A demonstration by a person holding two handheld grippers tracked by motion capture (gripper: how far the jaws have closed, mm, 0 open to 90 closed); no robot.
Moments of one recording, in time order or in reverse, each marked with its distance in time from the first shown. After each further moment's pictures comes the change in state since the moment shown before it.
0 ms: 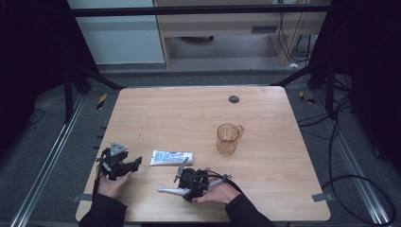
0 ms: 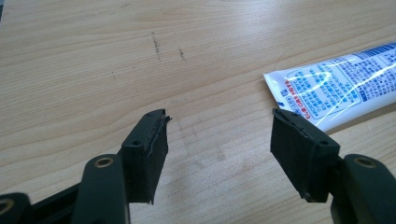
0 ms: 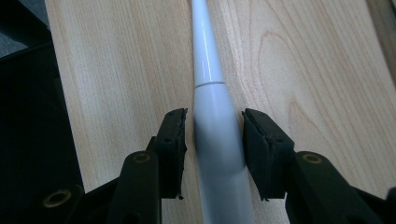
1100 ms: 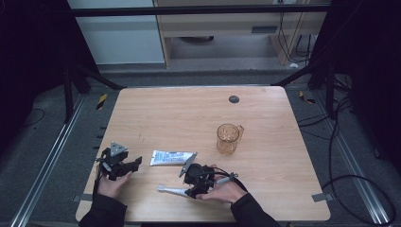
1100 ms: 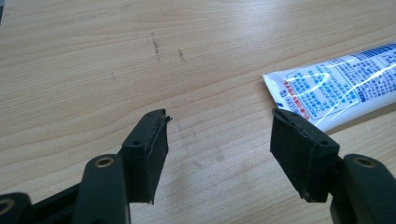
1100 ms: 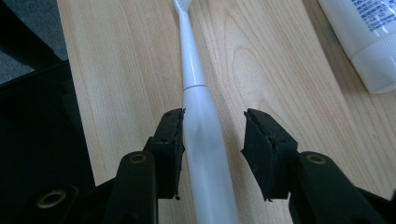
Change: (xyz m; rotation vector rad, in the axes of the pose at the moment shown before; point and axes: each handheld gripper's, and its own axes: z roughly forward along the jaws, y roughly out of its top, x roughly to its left) left arm -0.001 0.000 0.000 -0.003 0.001 0.000; right arm -0.003 -0.008 -0.026 -0.096 -0.019 0.038
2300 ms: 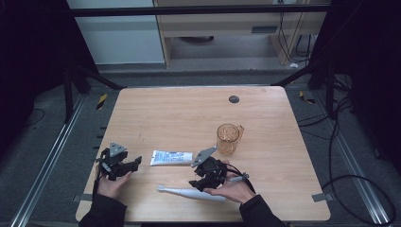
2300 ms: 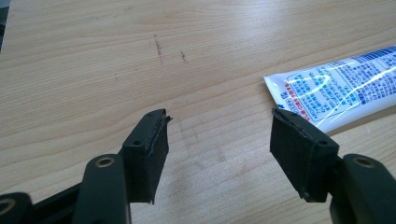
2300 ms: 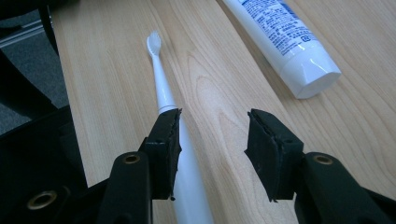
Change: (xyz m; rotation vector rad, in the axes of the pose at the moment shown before) left arm 0.000 0.000 -0.002 -0.011 0.004 -0.007; right arm -0.012 -0.019 -0.033 -0.202 -0.055 0.092
